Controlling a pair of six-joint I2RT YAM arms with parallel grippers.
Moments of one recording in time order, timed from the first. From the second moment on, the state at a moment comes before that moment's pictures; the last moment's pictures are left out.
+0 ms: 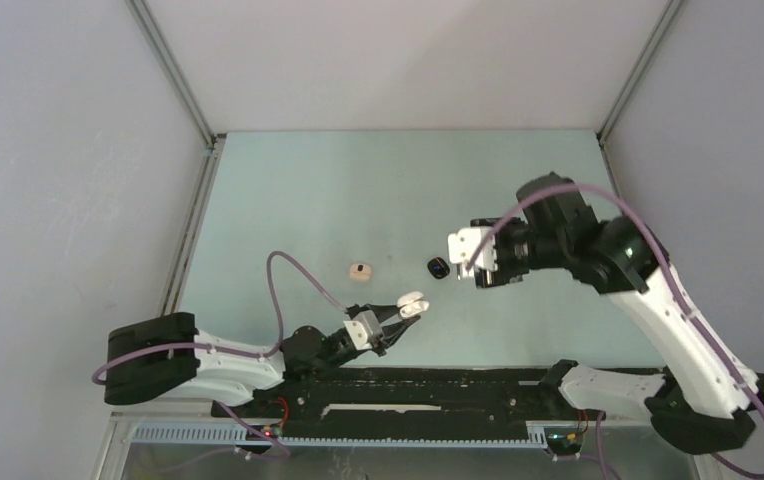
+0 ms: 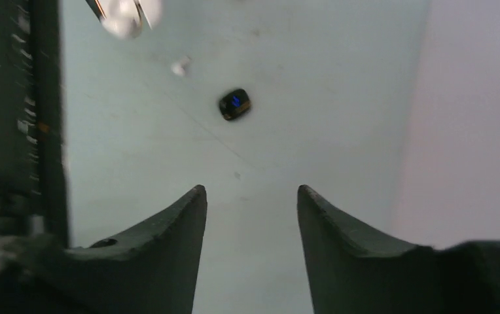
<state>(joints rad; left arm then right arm) -1.31 1.18 0.15 1.25 -0.22 0.15 0.79 1.06 1.49 -1.20 -0.17 -1.00</state>
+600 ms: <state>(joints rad) -1.29 1.29 0.15 1.31 -0.02 0.16 0.91 1.10 1.39 -1.30 -0.42 -1.01</state>
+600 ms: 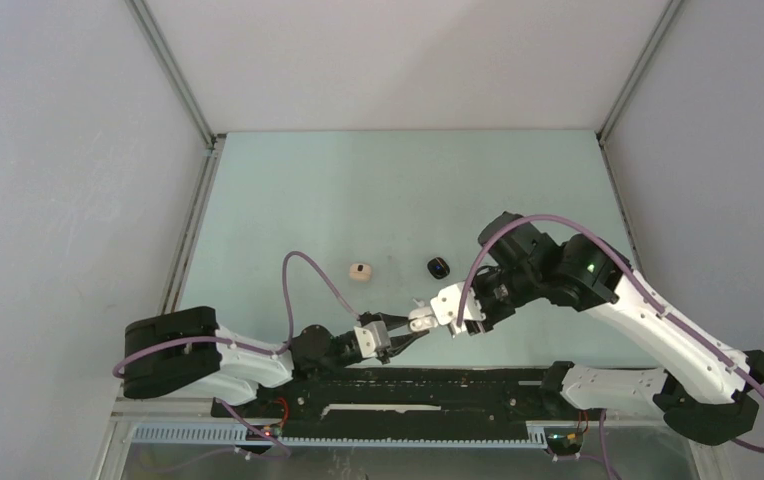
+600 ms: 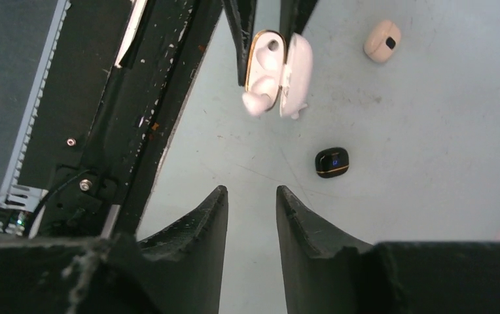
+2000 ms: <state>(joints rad) -1.28 1.29 0.21 1.29 0.08 0.09 1.14 1.25 1.41 -1.27 -0.25 -1.00</state>
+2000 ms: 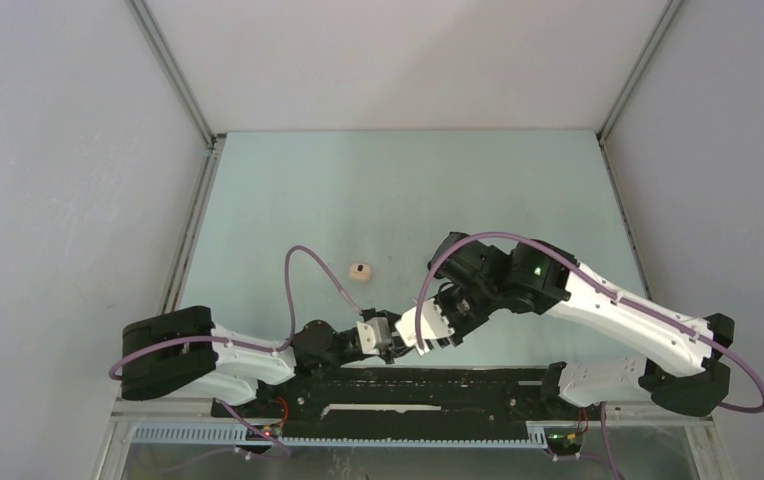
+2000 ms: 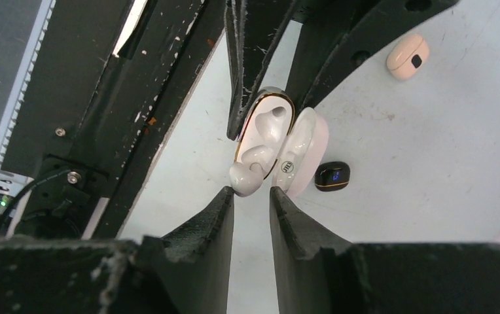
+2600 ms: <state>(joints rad) -1.28 1.29 0.21 1.28 0.08 0.09 1.11 1.26 1.41 -1.15 -0.24 -0.82</state>
